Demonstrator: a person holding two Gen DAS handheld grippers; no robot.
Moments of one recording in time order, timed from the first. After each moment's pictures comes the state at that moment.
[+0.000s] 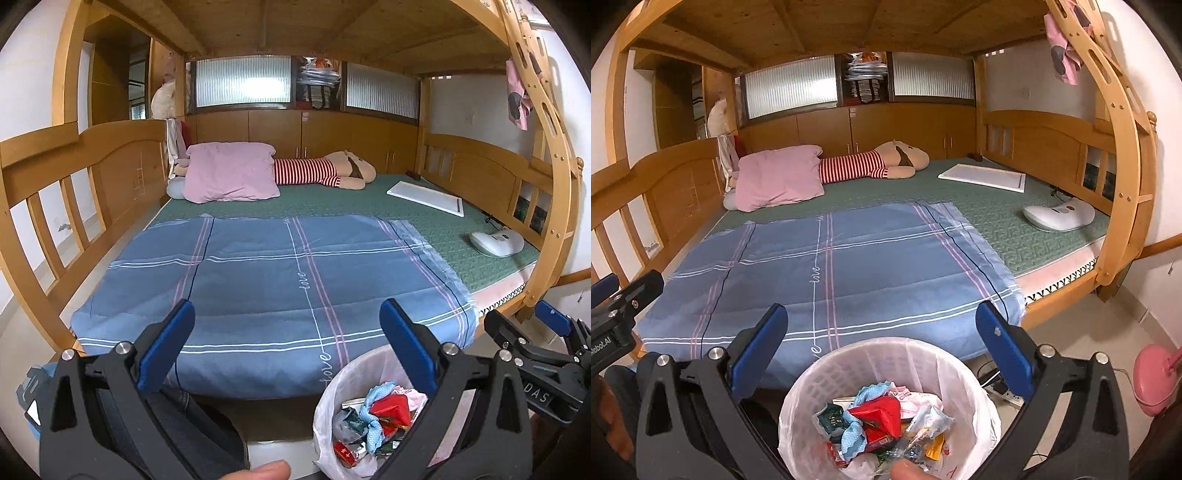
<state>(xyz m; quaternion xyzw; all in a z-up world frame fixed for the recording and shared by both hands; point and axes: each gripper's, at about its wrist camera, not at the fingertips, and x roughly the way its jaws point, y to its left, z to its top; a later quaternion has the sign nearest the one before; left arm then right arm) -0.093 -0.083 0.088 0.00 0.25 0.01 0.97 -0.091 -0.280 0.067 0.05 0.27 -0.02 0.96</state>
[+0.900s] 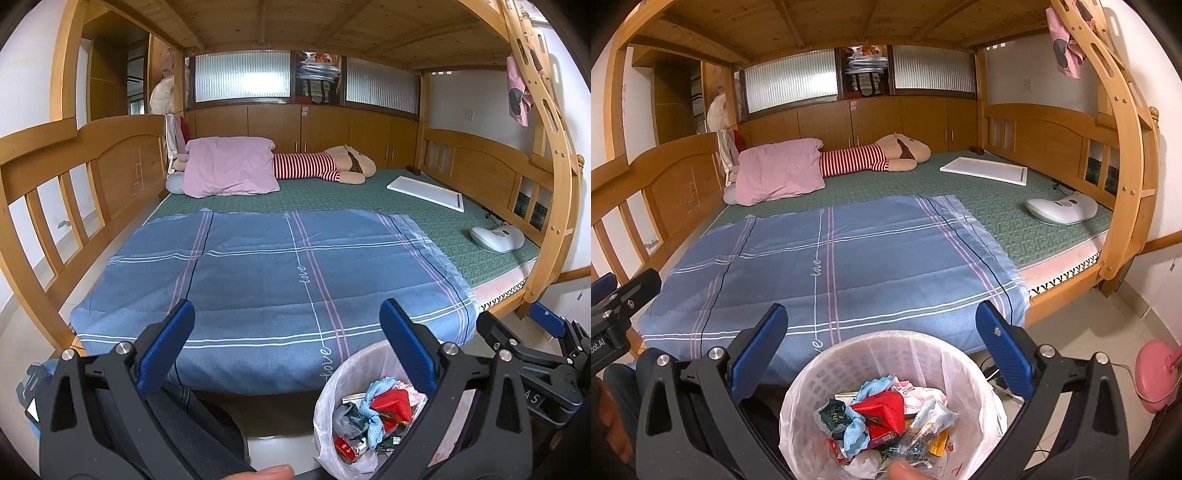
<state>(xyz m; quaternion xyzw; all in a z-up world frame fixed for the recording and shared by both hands) -0.091 -0.084 0.087 0.00 0.26 0.00 0.97 -0.087 -0.278 0.058 0.05 0.28 -0.02 0.96</state>
